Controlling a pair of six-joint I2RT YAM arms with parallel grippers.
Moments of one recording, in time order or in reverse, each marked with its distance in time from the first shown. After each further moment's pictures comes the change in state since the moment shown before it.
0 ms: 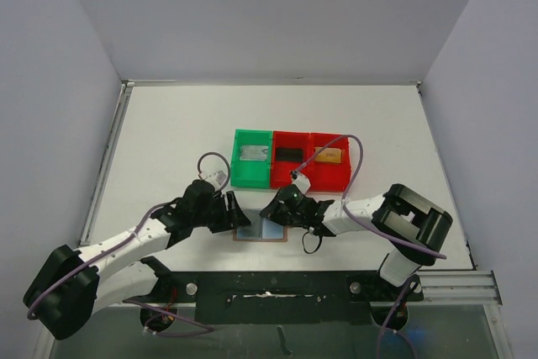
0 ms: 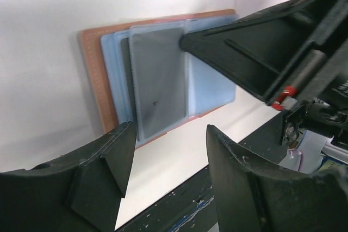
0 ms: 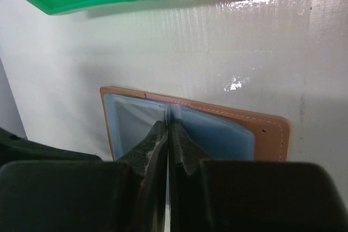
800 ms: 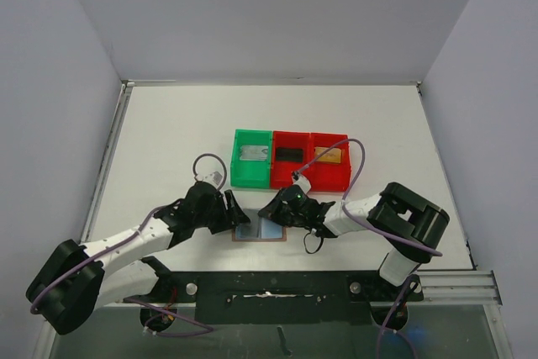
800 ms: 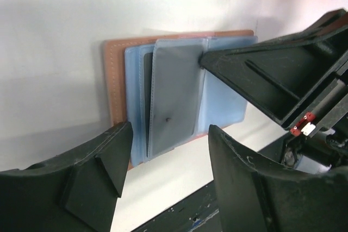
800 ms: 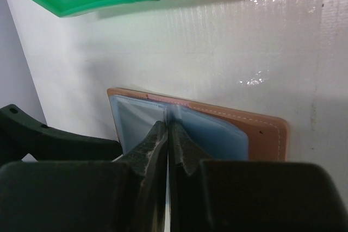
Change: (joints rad) left arm -0.006 0.068 -0.053 0.094 -0.055 -0.117; right arm -0.024 0.022 -0.060 0.149 -0.064 0.051
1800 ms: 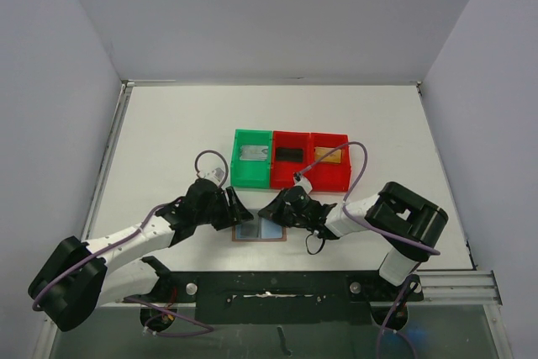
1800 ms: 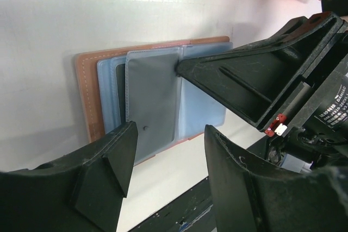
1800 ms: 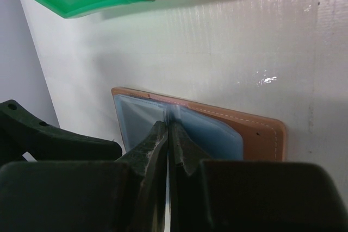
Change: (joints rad) left arm -0.001 0.010 0.027 0.032 0.004 -0.019; right arm -0.012 0.014 -0.035 0.084 -0.028 0.024
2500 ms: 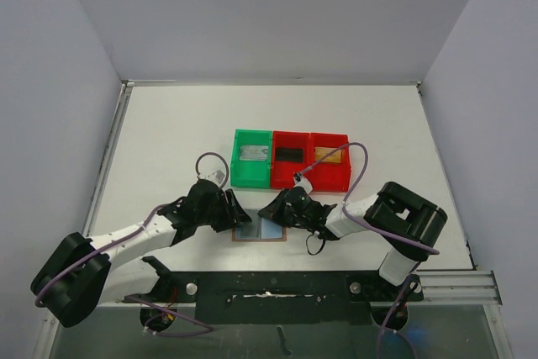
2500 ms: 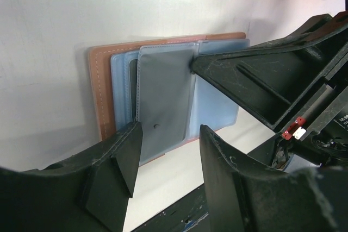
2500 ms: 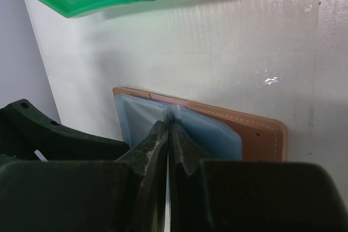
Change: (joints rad) left arm 0.000 0.029 -0.003 -0.018 -0.004 0.000; right arm 0.000 0.006 -0.013 0.036 -0.002 0.003
